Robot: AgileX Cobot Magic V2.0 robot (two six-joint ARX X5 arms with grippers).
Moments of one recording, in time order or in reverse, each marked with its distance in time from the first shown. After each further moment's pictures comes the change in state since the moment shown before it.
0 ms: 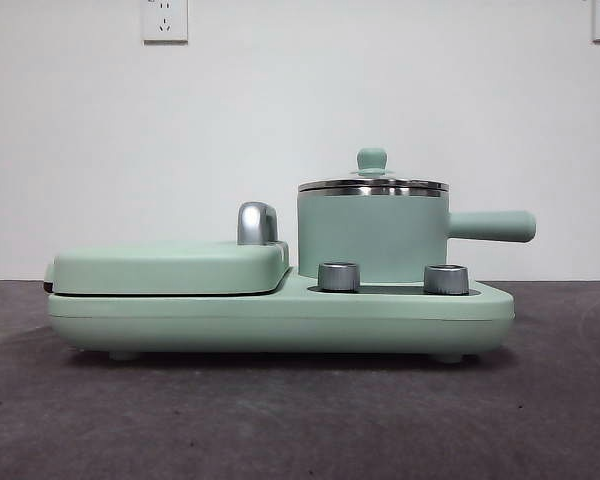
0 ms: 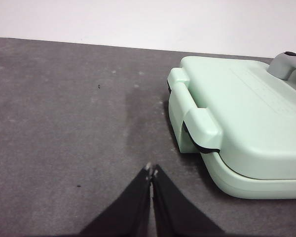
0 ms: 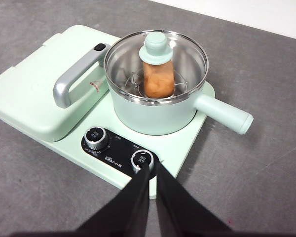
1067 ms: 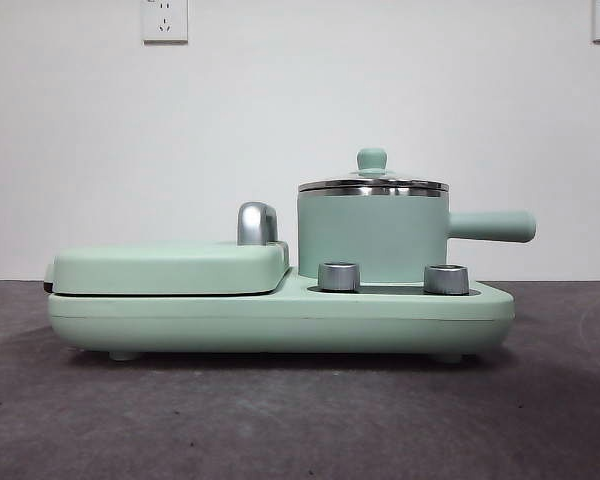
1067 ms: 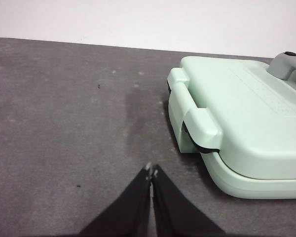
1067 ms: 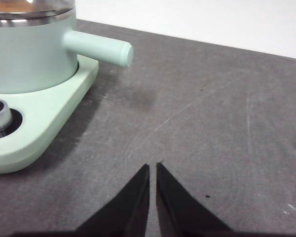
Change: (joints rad) left arm 0.000 0.000 0.000 0.000 0.000 0.000; right arm -0.336 -0.644 -0.829 0.460 0.079 -0.109
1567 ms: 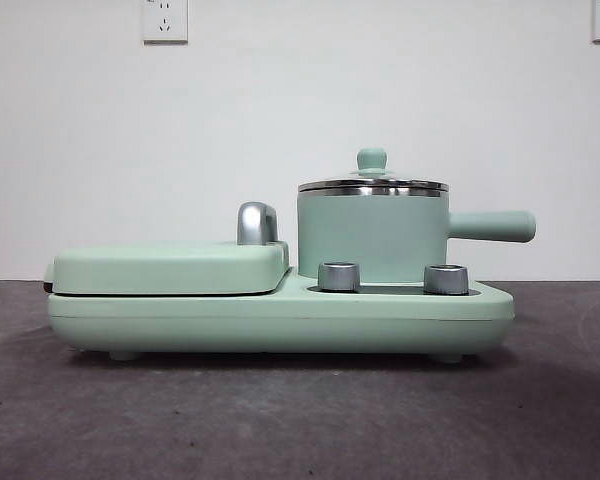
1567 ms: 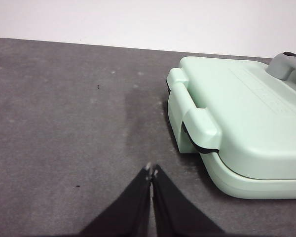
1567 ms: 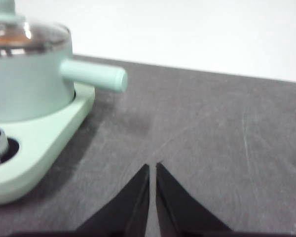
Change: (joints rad) left arm 0.000 0.000 0.000 0.001 0.002 0.000; right arm -0.019 -0.101 -0.099 0.135 -0.008 0.038
